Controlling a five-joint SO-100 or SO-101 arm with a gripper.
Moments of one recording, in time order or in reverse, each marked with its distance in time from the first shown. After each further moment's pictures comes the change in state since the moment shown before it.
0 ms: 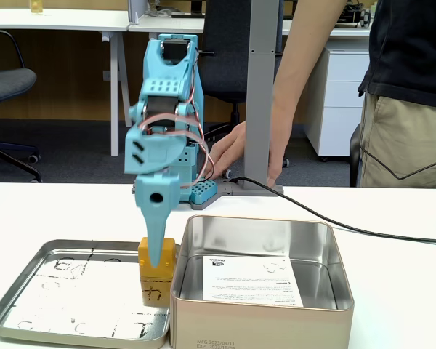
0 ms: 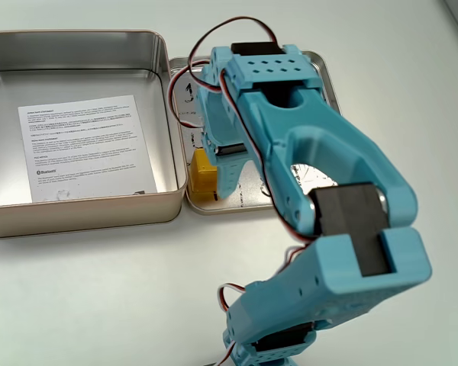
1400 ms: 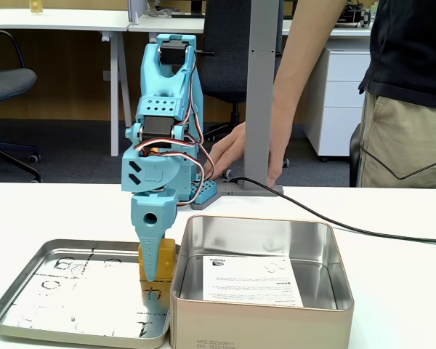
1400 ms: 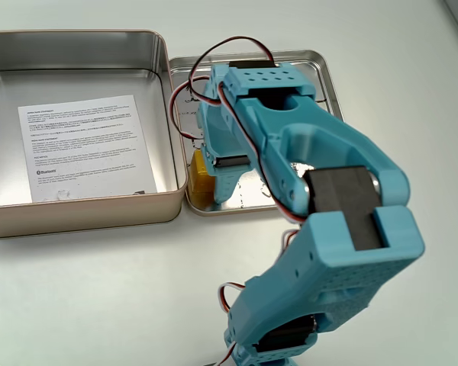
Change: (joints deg) arm 0.8 -6.8 2.7 -6.0 -3.1
